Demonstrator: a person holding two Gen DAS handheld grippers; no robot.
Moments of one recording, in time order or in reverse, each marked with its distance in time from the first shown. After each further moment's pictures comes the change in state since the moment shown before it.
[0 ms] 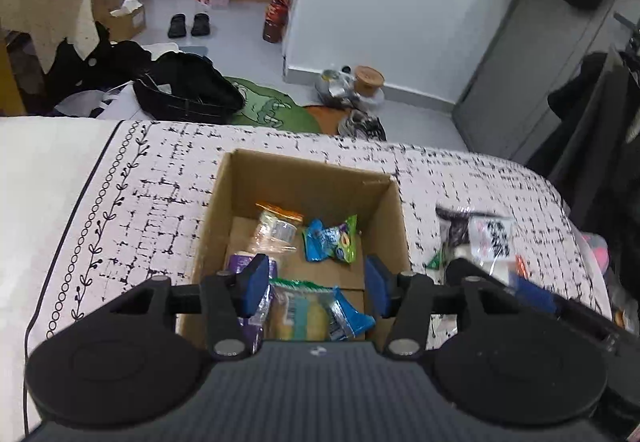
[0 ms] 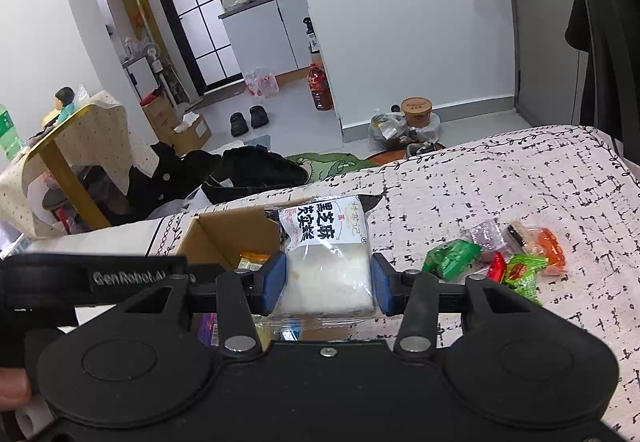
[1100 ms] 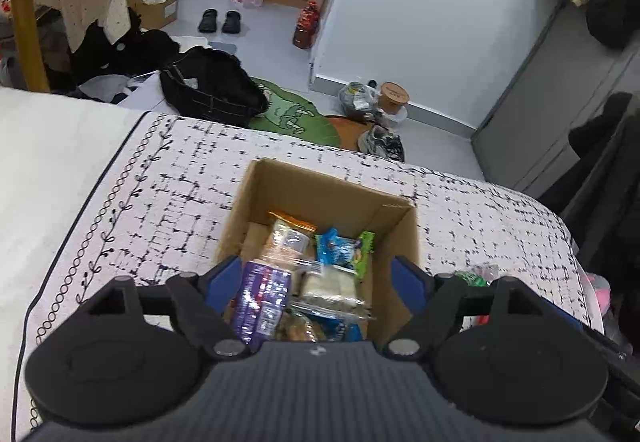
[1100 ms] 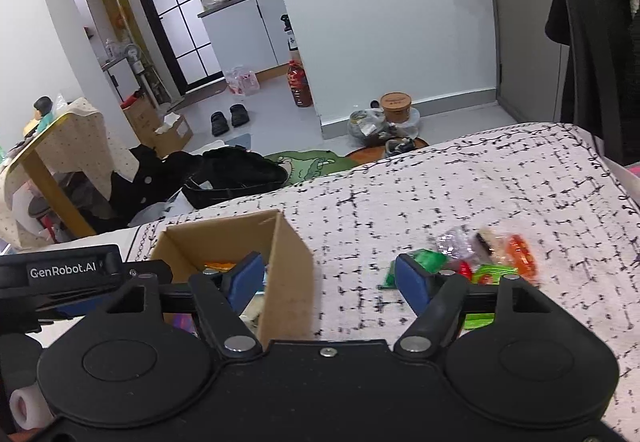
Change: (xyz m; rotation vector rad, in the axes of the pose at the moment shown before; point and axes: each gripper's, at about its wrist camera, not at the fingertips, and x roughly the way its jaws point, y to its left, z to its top) left arm -0.002 0.003 0.008 -0.093 -0.019 0.031; right arm 0.000 -0.028 0.016 0.029 0.016 -0.051
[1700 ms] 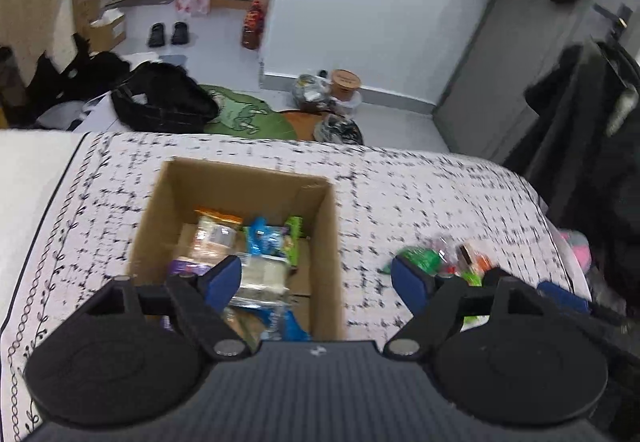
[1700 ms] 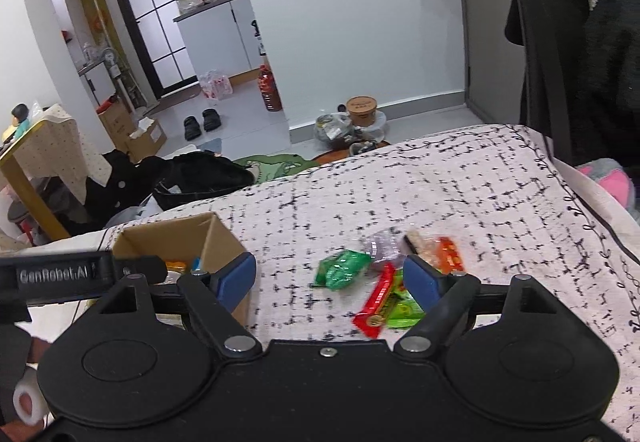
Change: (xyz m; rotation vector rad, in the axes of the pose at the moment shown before) left arm 0.003 -0.057 -0.017 0.154 0.008 -0.074; right arm -0.020 -0.048 0.002 0.016 -0.008 -0.071
